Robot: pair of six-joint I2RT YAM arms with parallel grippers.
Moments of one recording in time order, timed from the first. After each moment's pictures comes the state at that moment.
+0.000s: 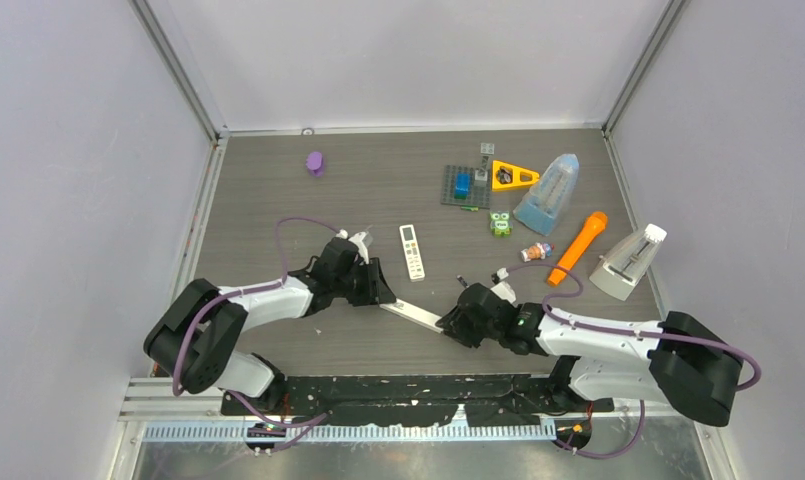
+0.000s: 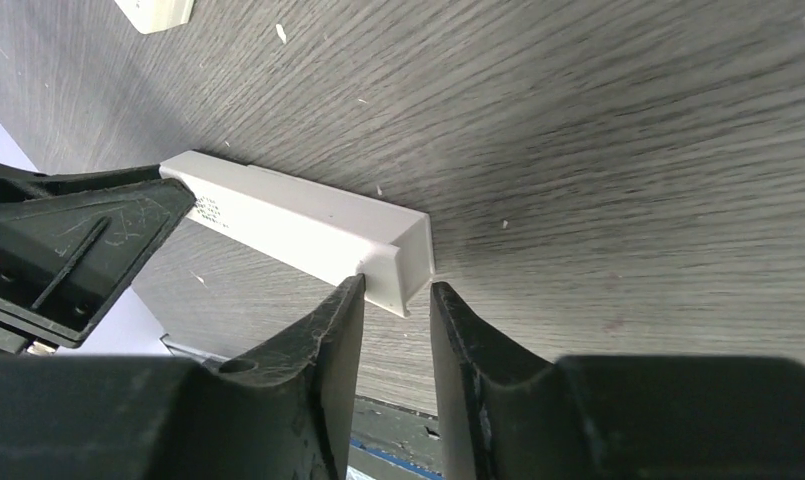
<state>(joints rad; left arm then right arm) -0.62 1.46 0.53 0.09 0.27 -0.69 0.99 1.12 0.39 -0.18 0.17 1.60</state>
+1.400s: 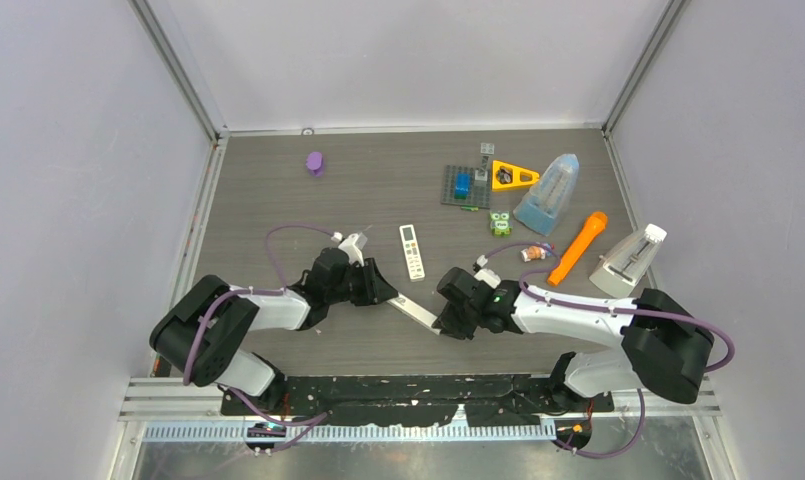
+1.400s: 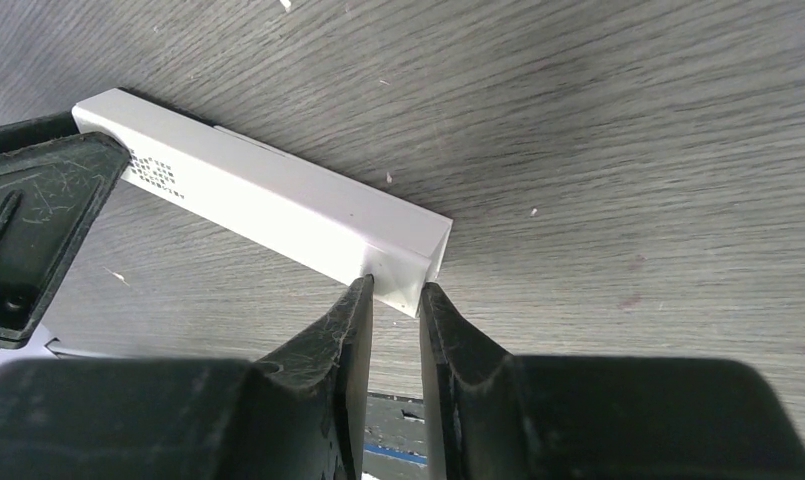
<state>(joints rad) -0.61 1.50 0.38 0.50 0.30 -0.72 0.98 1.34 0.63 -0.41 0.12 1.46</state>
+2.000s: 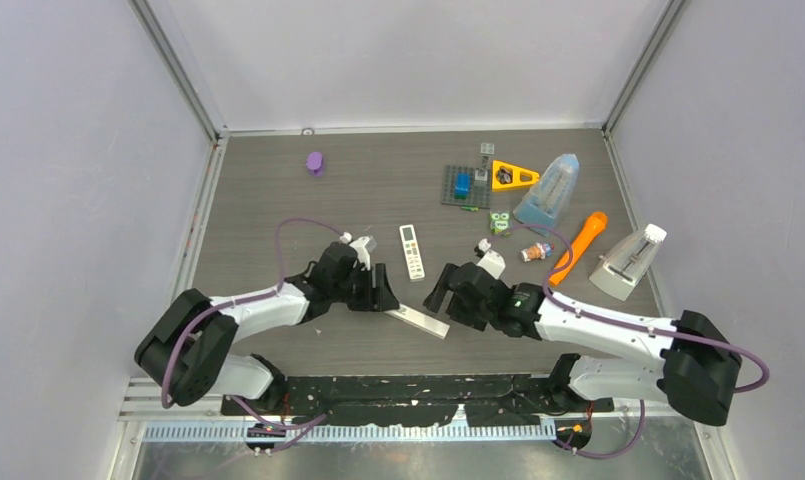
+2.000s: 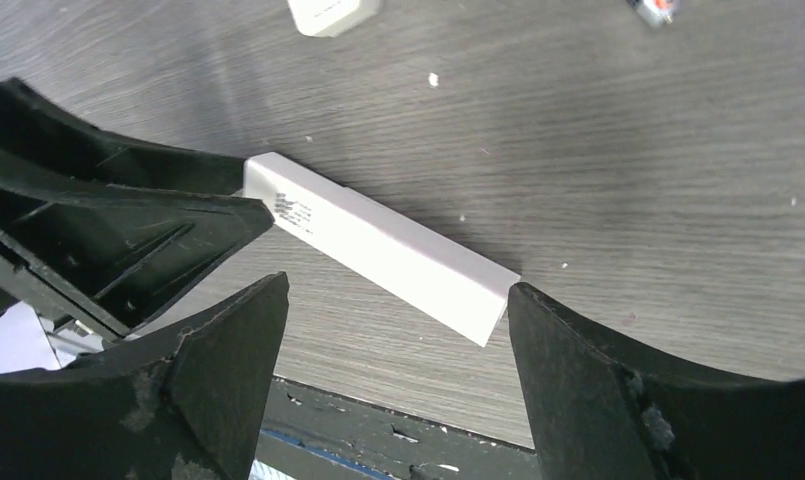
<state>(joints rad) -0.65 1.38 0.49 0.13 0.30 -0.64 0.98 1.16 0.62 -0.38 0.24 1.26</state>
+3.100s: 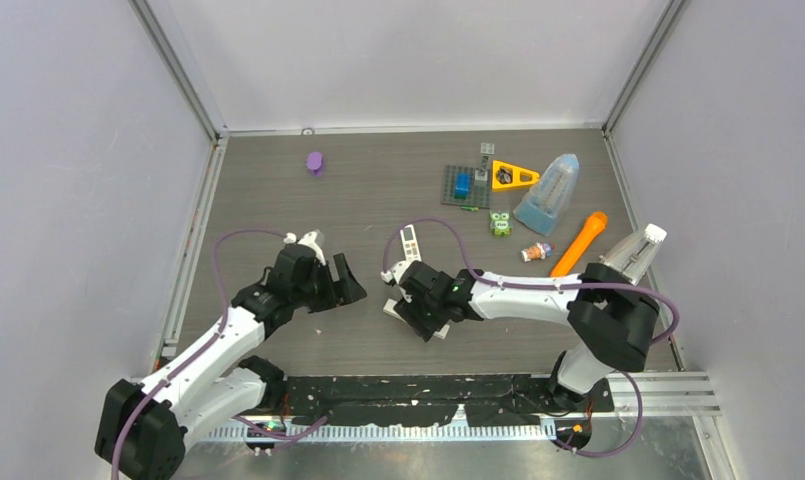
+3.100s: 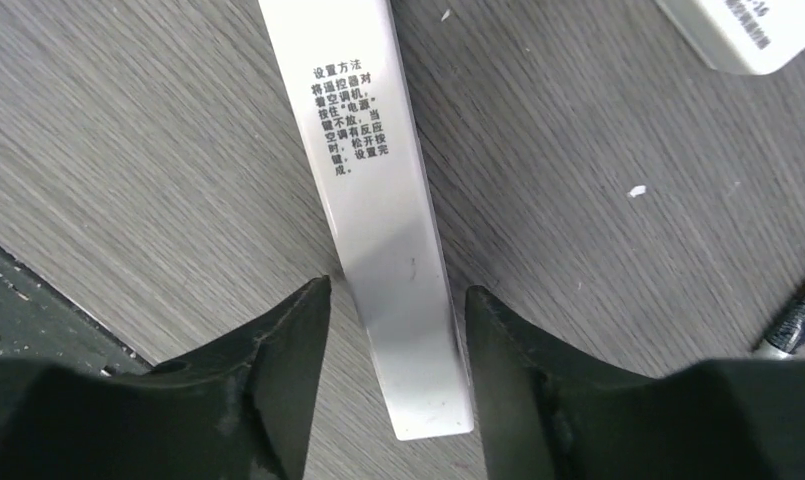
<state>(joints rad) -0.49 0.91 0.52 -0.38 0.14 -0.71 1.05 1.57 0.87 -0.39 0.04 0.17</state>
